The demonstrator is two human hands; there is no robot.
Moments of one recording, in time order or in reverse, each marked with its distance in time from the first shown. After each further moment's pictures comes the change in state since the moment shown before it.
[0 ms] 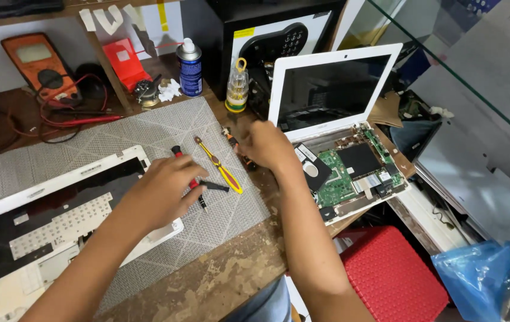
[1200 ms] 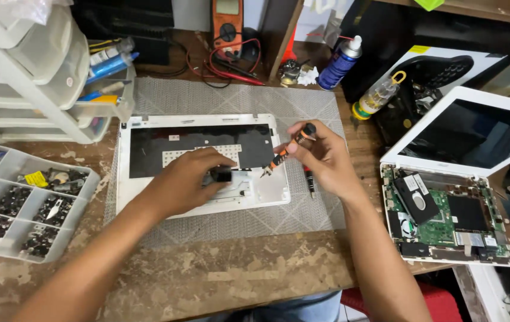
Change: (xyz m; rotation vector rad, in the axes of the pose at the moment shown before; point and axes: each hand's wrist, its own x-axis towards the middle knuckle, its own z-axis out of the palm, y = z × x) left_hand -0.177 -0.040 -0.043 -0.363 0.259 -0.304; right_hand -0.039 -0.124 0.072 1.051 -0.133 -0.638
